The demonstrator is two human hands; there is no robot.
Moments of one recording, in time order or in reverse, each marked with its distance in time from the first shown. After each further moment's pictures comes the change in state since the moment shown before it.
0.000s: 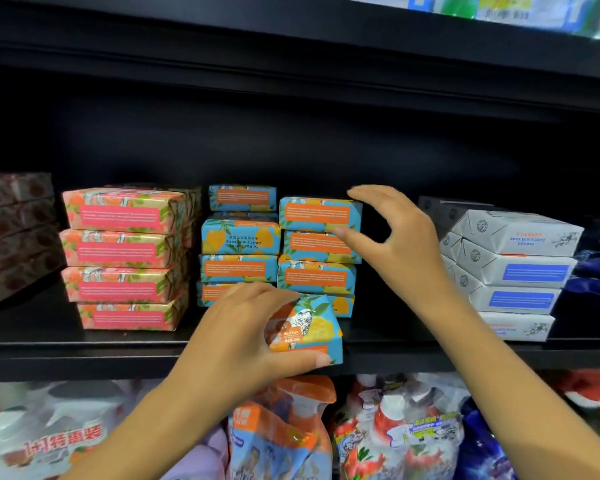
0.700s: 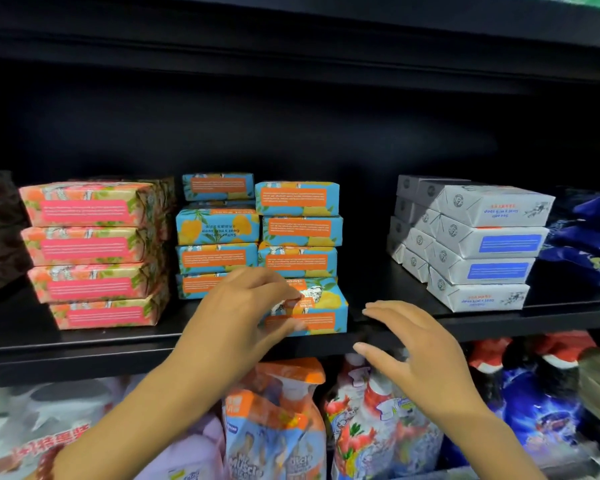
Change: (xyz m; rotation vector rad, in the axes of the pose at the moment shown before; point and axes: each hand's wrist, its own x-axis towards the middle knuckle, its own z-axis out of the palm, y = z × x) left_hand 0.009 -0.005 0.012 0.104 0.011 0.204; right_hand -0.134 0.028 -0.007 -0.214 -0.260 0.232
